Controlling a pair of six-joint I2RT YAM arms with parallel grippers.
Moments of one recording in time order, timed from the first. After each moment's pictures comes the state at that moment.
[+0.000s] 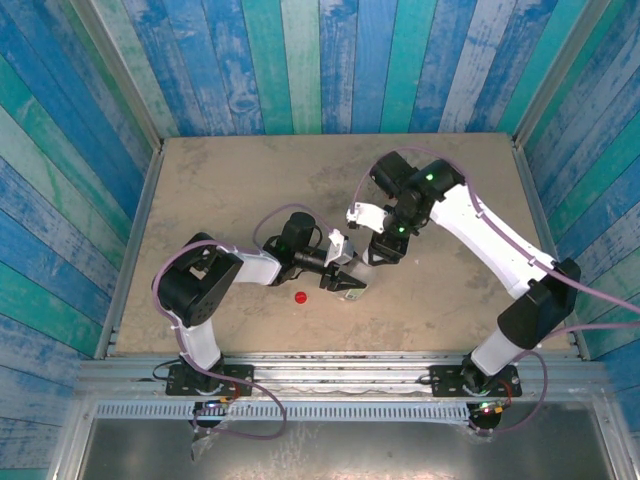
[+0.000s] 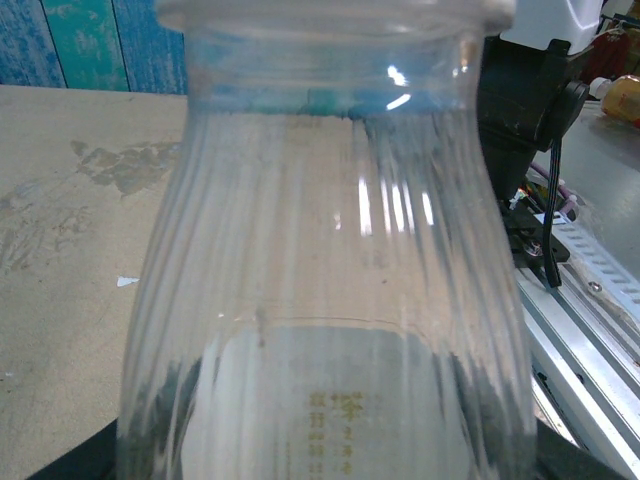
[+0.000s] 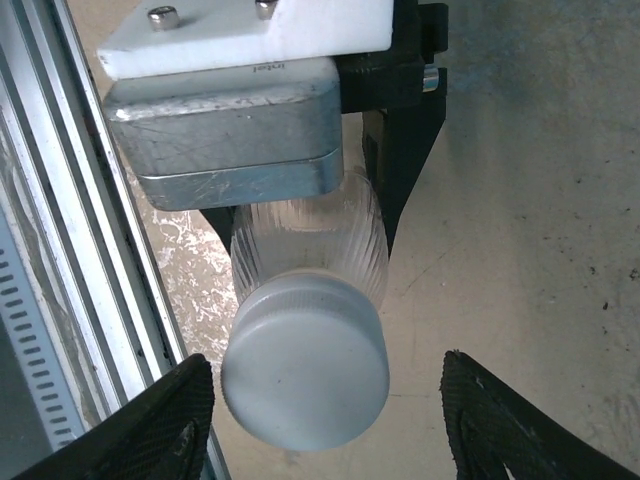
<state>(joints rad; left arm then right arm) -0.65 1.80 0.74 0.60 1.08 0.33 0.64 1.62 1.63 -1.39 -0.27 -0.59</state>
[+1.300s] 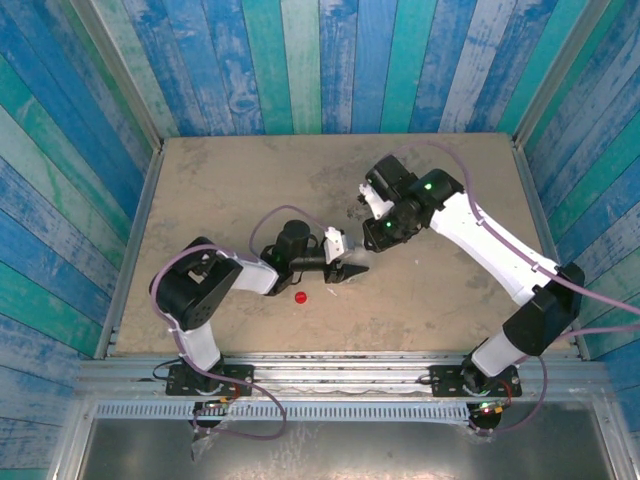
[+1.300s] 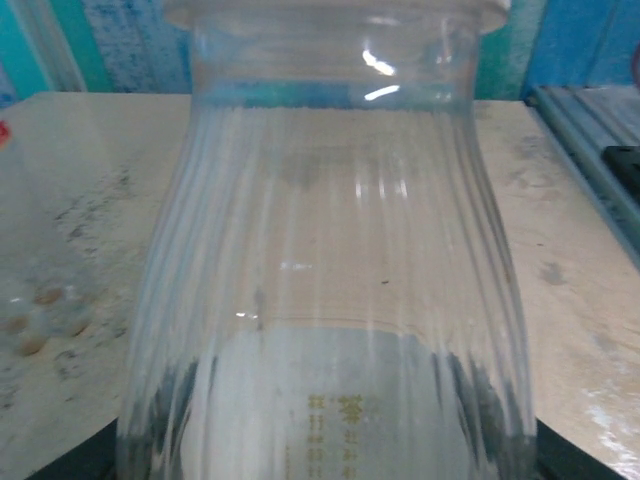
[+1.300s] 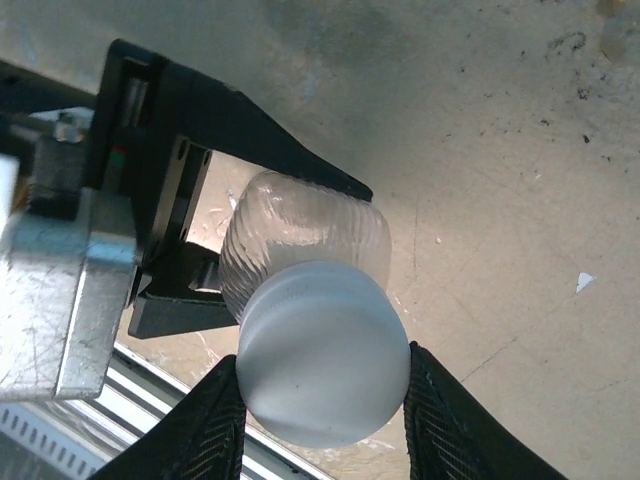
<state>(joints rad) -0.67 1.77 0.64 0.85 0.68 0.25 0.68 1.58 1.57 -1.23 -0.09 0.25</state>
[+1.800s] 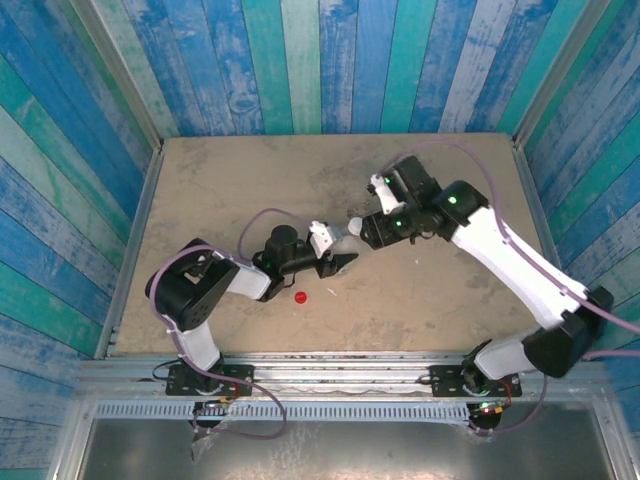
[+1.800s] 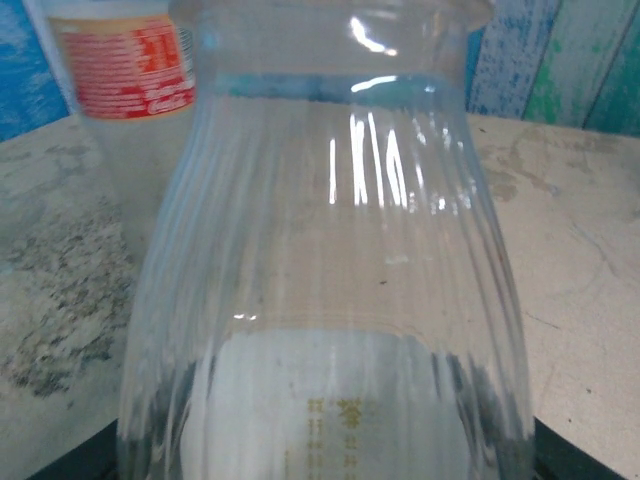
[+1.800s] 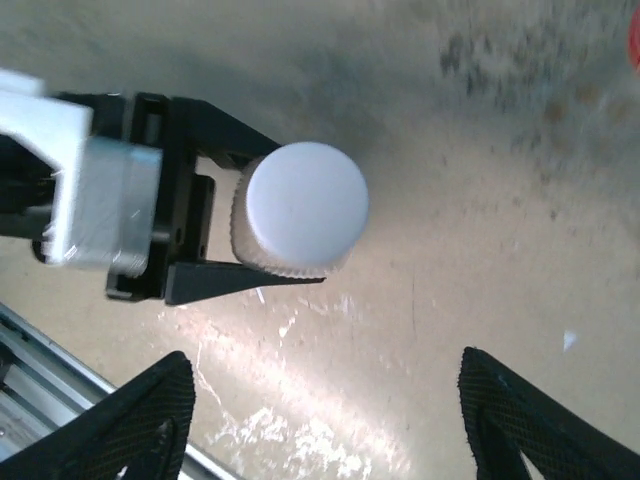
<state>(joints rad) -0.63 1.76 0.54 1.02 0.53 0.09 0.67 1.38 1.43 -1.02 -0.08 0.23</state>
